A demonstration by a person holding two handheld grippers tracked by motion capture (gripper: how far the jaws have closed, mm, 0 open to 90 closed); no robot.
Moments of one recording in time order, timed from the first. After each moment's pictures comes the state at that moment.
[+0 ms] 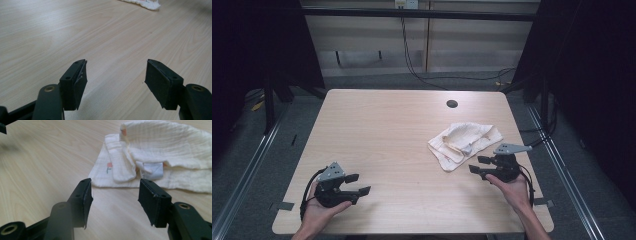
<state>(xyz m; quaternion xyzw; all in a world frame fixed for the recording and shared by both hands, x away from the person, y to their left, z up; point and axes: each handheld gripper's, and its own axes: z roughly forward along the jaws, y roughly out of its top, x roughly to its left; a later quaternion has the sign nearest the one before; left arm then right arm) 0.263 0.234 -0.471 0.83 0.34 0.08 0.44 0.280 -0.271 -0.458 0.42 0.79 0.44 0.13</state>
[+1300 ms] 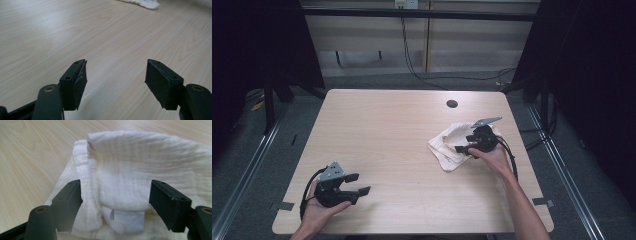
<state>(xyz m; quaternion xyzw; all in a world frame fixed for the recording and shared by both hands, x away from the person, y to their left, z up) 0.264 0.235 -0.469 0.83 0.33 0.09 0.44 0.388 -0.247 -0.476 0.41 0.83 0.37 0.09</state>
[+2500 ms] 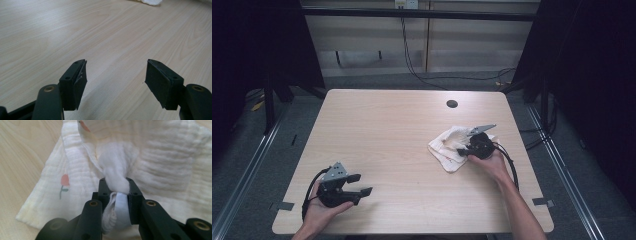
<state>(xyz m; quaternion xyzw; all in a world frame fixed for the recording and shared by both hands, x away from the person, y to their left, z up) 0.265 0.230 -0.471 0.84 0.33 0.09 0.43 0.380 -0.241 -0.499 0.40 0.85 0.34 0.11</state>
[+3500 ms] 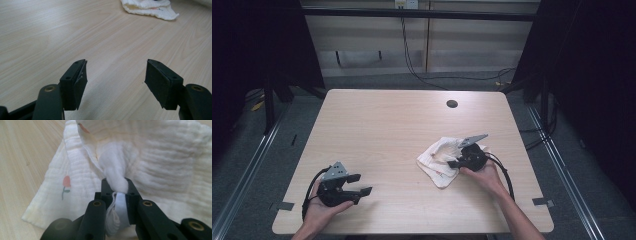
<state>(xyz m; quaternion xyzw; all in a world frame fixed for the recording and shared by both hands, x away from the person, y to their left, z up) 0.267 0.230 -0.472 0.84 0.33 0.08 0.42 0.343 -0.207 -0.497 0.37 0.86 0.35 0.06</state>
